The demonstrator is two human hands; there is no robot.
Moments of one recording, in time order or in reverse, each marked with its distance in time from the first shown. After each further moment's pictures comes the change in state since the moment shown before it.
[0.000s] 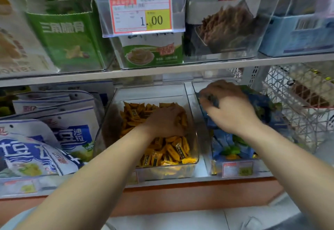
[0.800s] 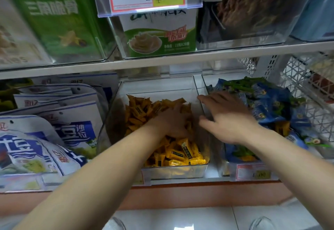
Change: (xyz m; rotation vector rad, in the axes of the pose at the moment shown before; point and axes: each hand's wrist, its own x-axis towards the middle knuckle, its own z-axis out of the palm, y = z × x) left_hand 0.028 -0.020 0.027 0.239 -0.276 -0.073; right_hand -0.007 -0.006 0.039 -0.160 -0.381 -0.054
